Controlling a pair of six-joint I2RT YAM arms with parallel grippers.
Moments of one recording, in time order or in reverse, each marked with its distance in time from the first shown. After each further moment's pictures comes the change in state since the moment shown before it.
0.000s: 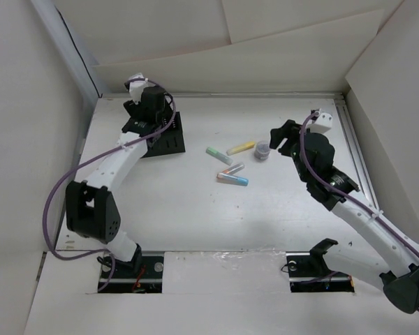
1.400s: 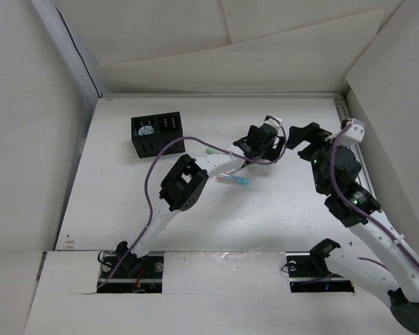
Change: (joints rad) left arm -0.586 0.855 0.648 0.095 0.369 0.272; right arm 0.000 -0.206 -0.018 -0.052 0.156 0.008
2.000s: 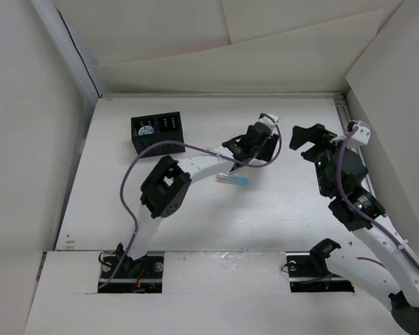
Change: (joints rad) left arm -0.016 -0.202 -0.236 0.043 0.024 -0.012; right arm 0.000 -0.024 -0.001 0.000 -0.006 0.000
